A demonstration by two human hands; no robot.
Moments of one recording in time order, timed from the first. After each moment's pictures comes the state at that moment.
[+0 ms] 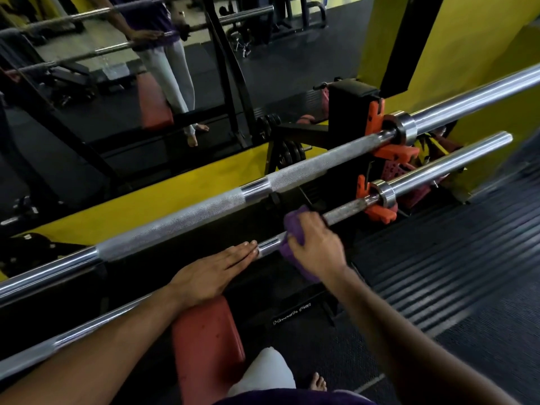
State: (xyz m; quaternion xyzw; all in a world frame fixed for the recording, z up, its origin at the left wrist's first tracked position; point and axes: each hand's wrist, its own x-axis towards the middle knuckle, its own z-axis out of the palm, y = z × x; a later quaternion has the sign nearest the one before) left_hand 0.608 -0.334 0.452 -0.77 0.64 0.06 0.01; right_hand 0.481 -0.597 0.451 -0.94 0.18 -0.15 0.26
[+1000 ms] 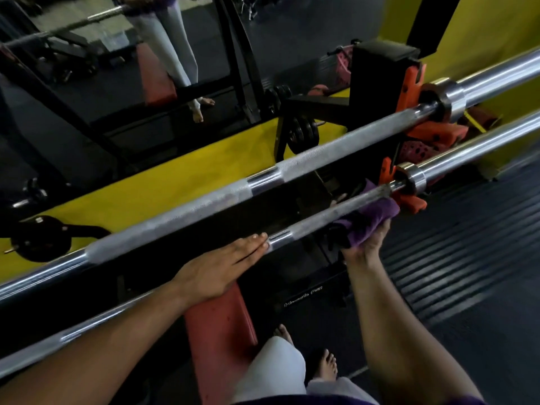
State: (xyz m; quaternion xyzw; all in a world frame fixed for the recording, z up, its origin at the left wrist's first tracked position) left_hand 0.618 -0.339 0.441 -0.75 0.65 0.06 0.02; right_hand 0.502 -0.638 0.411 -0.21 0.14 -0.27 0.93
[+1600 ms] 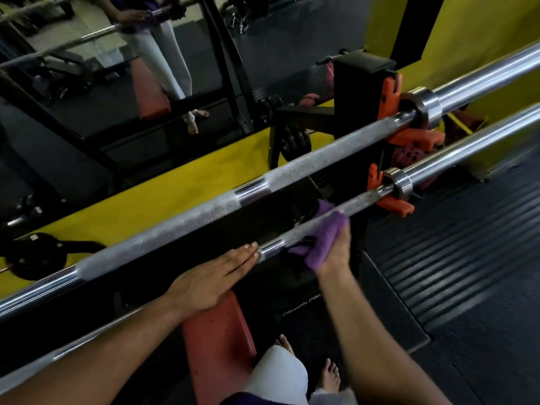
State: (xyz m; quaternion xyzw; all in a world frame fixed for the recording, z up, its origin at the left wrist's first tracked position) left_hand 0.611 -0.336 0.451 -0.76 0.65 0.06 0.02; right_hand 0.509 -0.595 0.425 -0.26 0.33 -0.19 0.89
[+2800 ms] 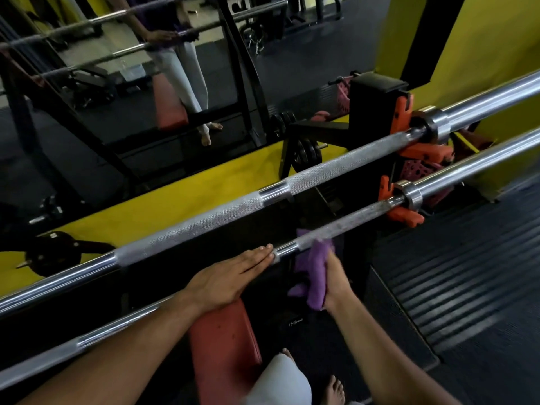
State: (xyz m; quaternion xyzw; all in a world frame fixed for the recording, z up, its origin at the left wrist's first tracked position) left_hand 0.614 -0.332 0.440 -0.77 0.64 0.05 -0.03; right_hand 0.478 -0.558 0.413 -0.37 0.33 -0.04 0.87
